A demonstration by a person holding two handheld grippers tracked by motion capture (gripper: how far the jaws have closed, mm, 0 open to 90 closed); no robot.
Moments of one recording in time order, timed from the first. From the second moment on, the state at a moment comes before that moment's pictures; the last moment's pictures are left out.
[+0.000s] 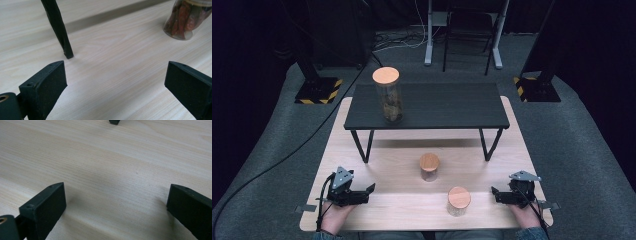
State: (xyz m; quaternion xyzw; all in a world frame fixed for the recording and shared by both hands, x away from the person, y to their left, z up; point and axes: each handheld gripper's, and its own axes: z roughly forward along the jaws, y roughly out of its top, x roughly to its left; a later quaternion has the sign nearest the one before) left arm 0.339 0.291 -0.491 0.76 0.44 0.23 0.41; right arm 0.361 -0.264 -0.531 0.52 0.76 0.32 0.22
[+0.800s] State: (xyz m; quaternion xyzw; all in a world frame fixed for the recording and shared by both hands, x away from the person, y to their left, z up) left arm 0.349 0.294 -0.519 0.78 0.46 0.20 0.37; right arm 0.361 -0.264 -0.531 0.52 0.76 0.32 0.22
